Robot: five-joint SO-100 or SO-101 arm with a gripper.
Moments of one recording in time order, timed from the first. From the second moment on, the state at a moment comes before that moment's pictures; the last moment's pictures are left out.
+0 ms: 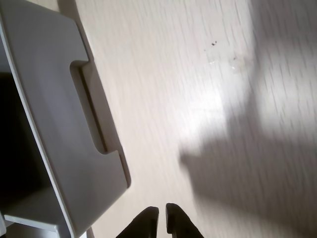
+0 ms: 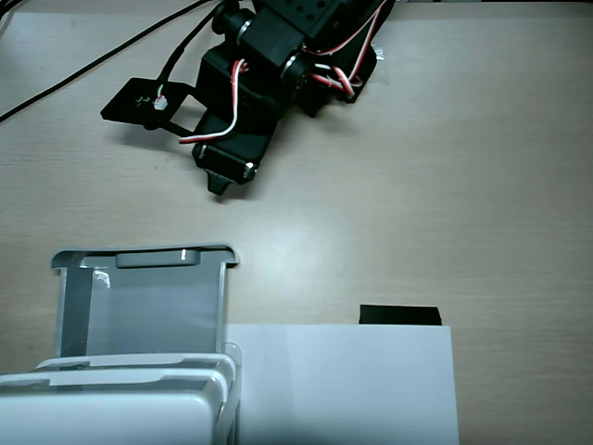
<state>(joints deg) 34.4 148.7 146.6 53.2 -17.7</state>
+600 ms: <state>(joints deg) 32.3 144.2 144.8 47.8 -11.2</state>
